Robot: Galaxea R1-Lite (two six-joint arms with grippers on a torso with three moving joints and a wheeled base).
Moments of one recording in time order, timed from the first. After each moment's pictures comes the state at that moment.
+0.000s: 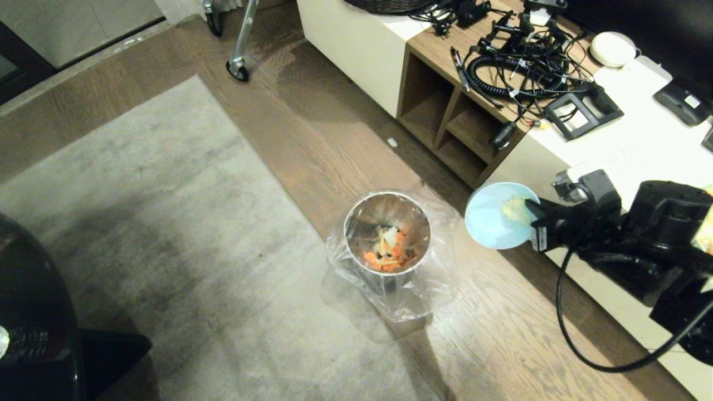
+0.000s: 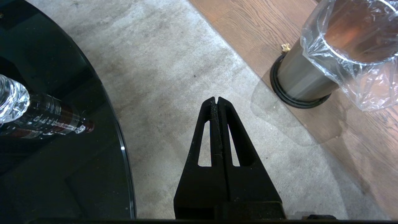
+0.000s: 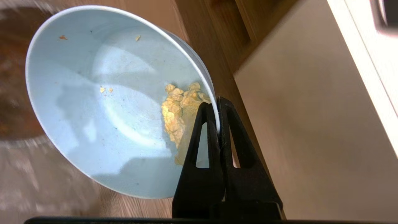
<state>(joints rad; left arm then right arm) 0.00 0.00 0.00 -0.01 0.01 -0.01 0.23 1.72 -0.54 -1.13 -0.07 -0.31</state>
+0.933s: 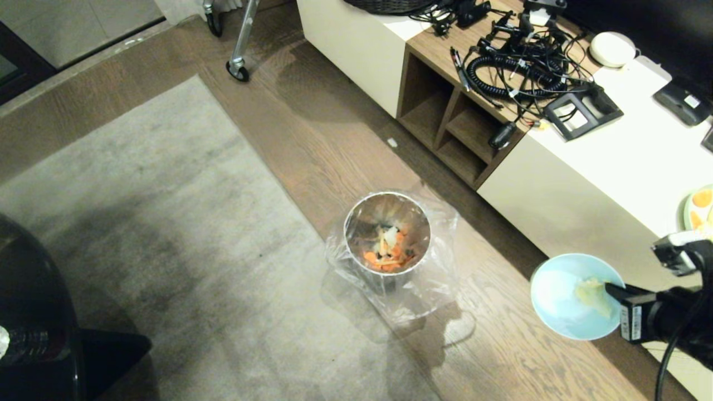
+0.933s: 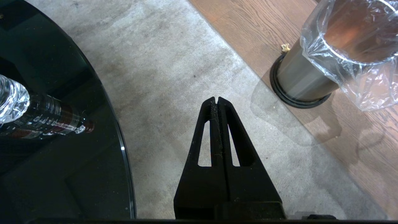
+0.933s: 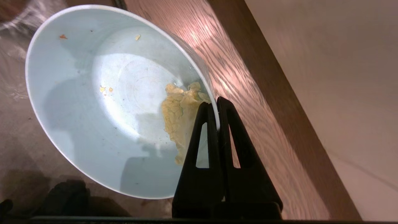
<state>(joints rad) 0.00 0.00 0.00 -0.01 0.01 -0.01 0.10 1.32 -0.23 -0.71 -0.10 -0.09</state>
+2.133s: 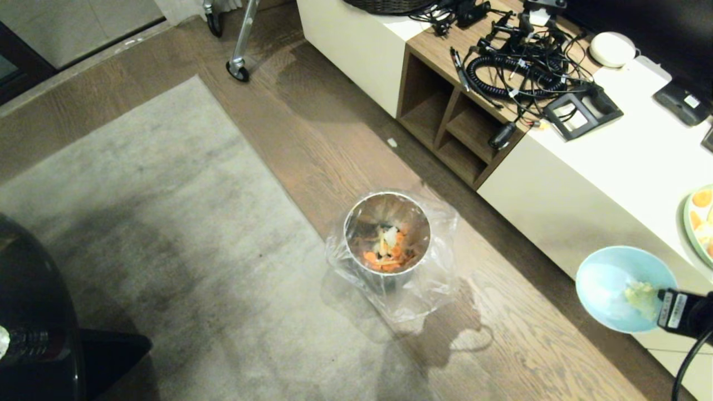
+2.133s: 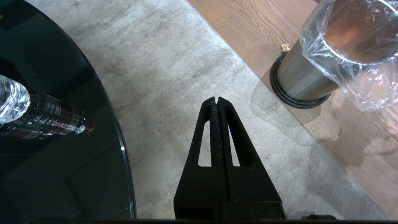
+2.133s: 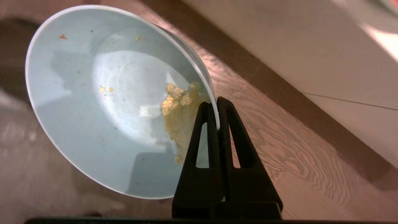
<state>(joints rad) 0.00 0.00 0.00 -0.01 0.01 -0.01 -0.12 1.28 -0.30 -0.55 -0.17 0.15</state>
